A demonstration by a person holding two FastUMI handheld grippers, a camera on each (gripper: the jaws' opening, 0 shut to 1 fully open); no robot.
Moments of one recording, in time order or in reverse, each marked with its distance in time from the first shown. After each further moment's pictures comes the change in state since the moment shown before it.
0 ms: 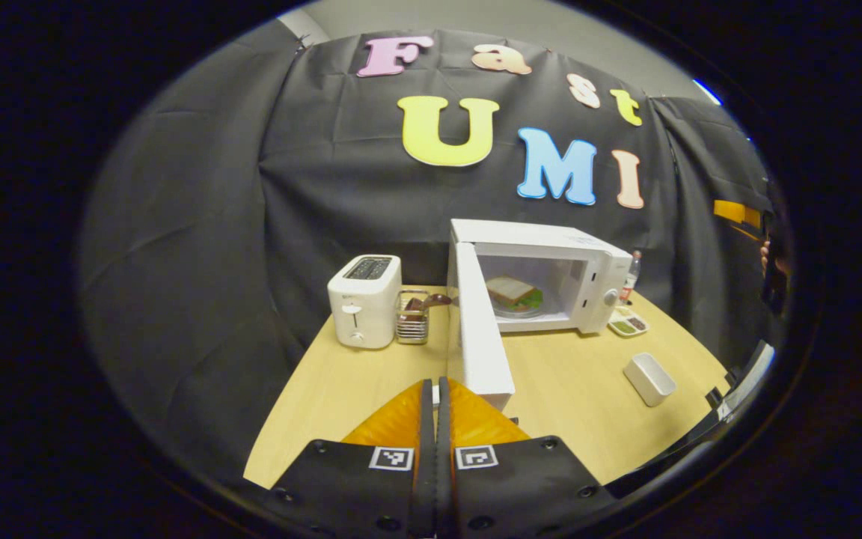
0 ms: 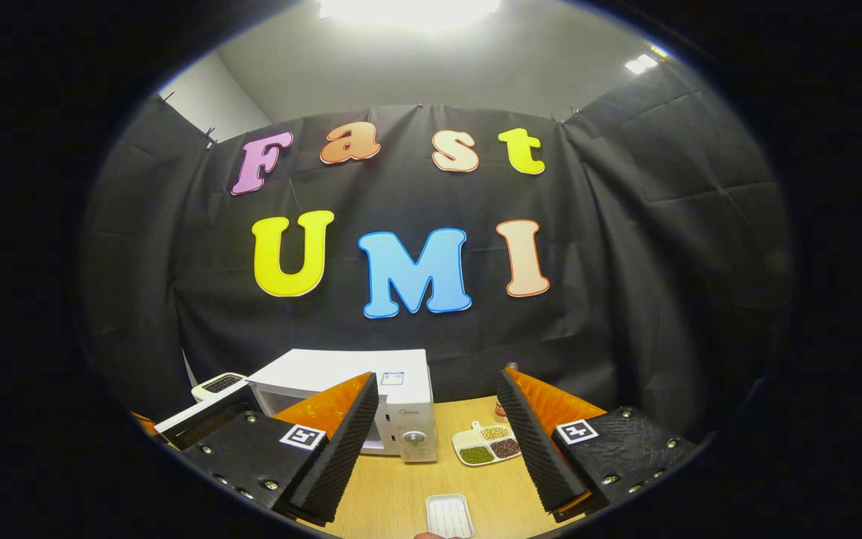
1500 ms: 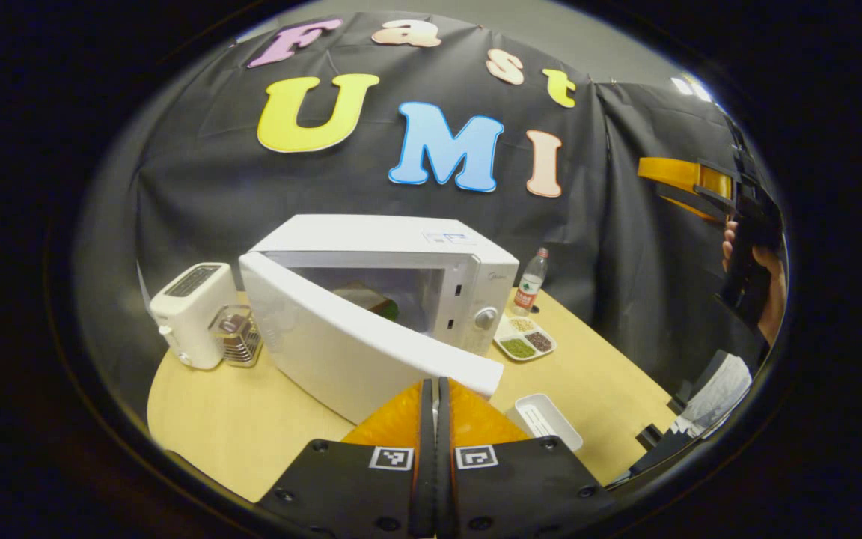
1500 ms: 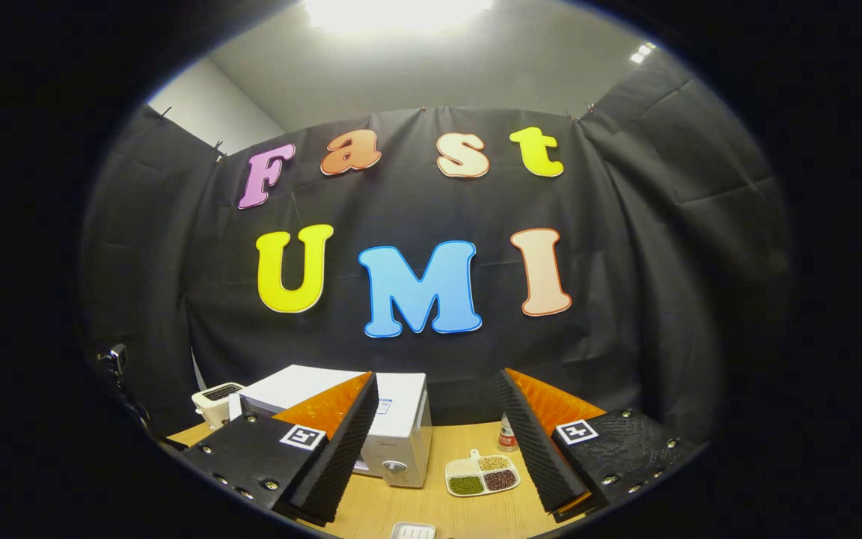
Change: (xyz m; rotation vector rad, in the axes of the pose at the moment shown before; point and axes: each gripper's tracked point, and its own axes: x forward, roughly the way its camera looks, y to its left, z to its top) left arm 0.133 -0.262 0.051 0.028 0.041 -0.291; right arm 0.078 -0.061 0.020 0.018 -0.029 0.110
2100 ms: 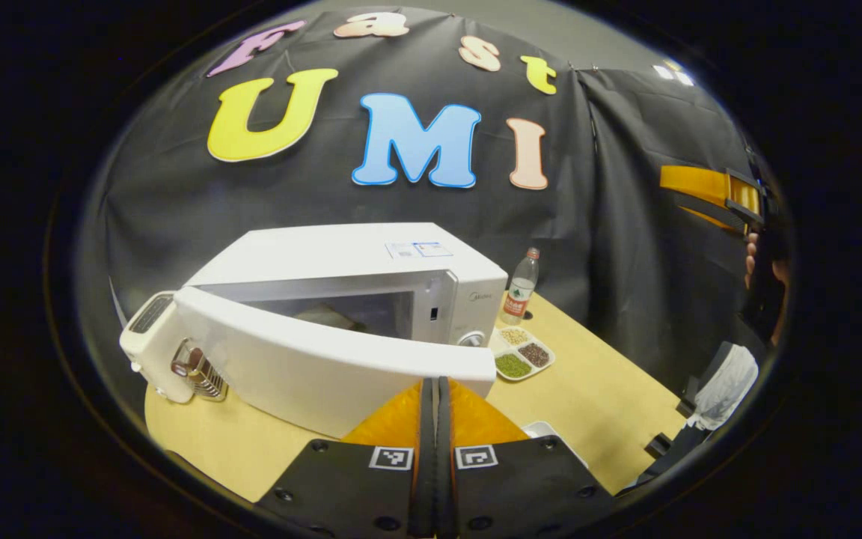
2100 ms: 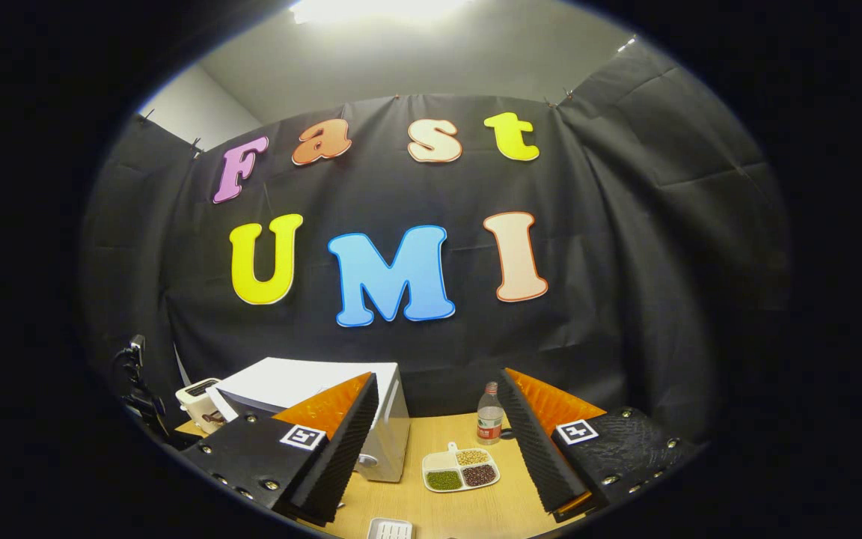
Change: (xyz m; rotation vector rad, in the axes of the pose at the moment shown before) left arm 0.081 -0.025 0.029 0.062 -0.002 -0.036; right arm 0.012 -0.048 -0.016 0.014 0.045 -0.058
